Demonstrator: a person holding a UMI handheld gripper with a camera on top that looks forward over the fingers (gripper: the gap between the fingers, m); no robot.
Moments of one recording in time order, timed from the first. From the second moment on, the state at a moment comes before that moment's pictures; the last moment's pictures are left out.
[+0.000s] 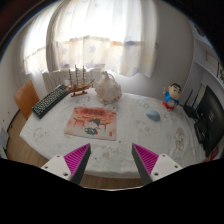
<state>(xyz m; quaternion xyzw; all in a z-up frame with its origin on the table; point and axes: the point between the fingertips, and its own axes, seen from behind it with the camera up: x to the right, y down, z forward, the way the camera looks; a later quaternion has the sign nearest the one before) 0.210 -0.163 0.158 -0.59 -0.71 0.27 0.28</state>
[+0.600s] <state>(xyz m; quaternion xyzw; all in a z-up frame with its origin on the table) 0.139 -0.010 0.119 -0.68 -0.61 0.23 0.33</state>
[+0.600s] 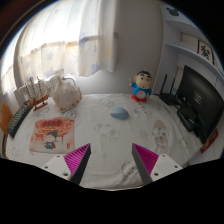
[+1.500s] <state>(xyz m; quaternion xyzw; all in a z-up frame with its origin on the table) -0.071 0.095 -0.001 -0.64 -0.62 0.30 0.34</state>
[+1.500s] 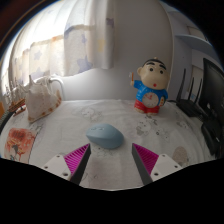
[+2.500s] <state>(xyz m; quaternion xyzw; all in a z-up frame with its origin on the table) -0.167 0.114 -0.009 -0.65 -0.62 0.29 0.33</state>
